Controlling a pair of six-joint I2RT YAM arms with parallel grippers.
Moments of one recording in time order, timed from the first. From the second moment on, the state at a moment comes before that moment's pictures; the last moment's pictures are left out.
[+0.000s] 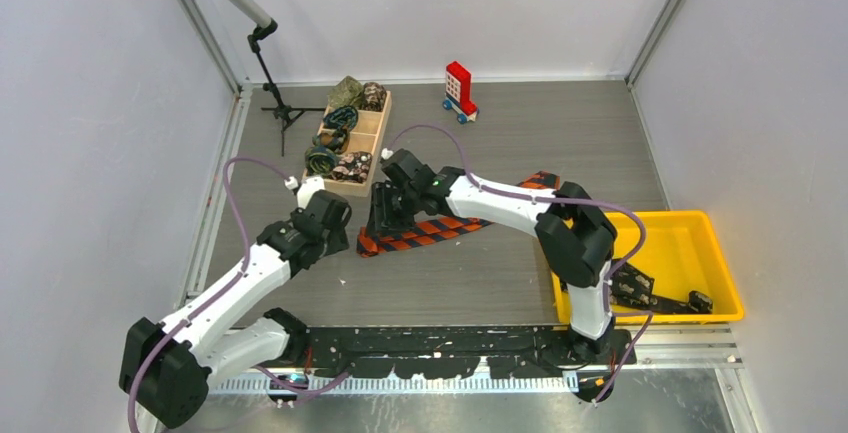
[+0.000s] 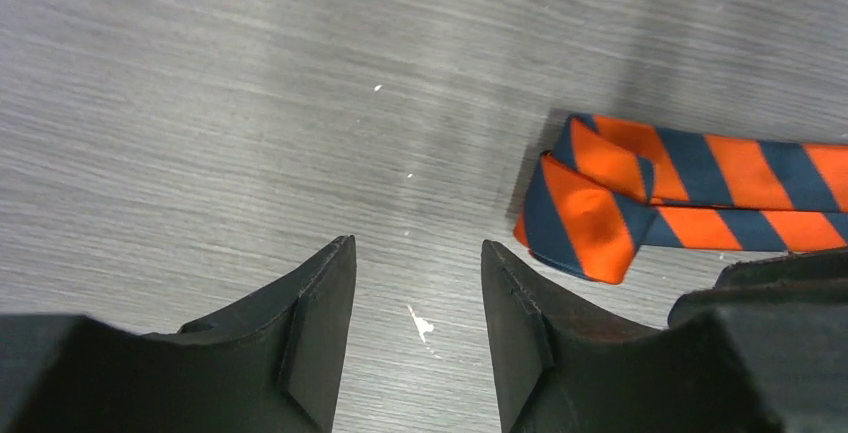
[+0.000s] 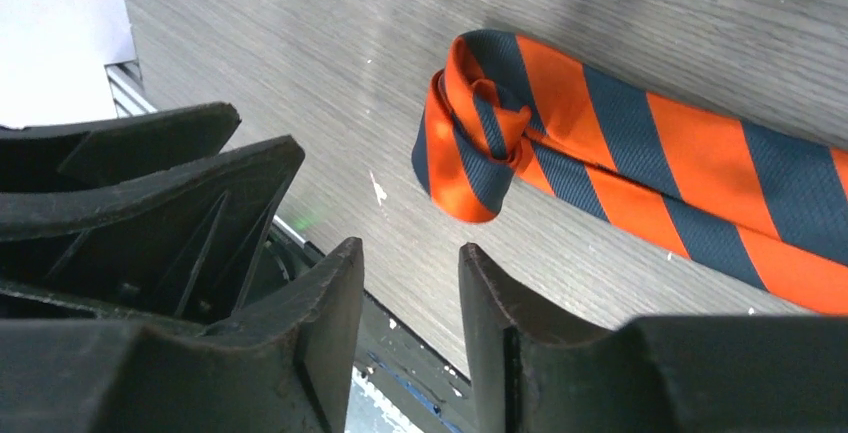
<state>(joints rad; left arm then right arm) -0.56 0.98 0.68 -0.69 -0.46 -0.68 0.92 1.91 1.43 -0.37 -0.27 0.84</state>
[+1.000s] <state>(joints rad) -0.45 0.98 0.56 -0.54 -0.24 -0.66 0.92 2.08 1.52 -0.41 -0.25 0.81</state>
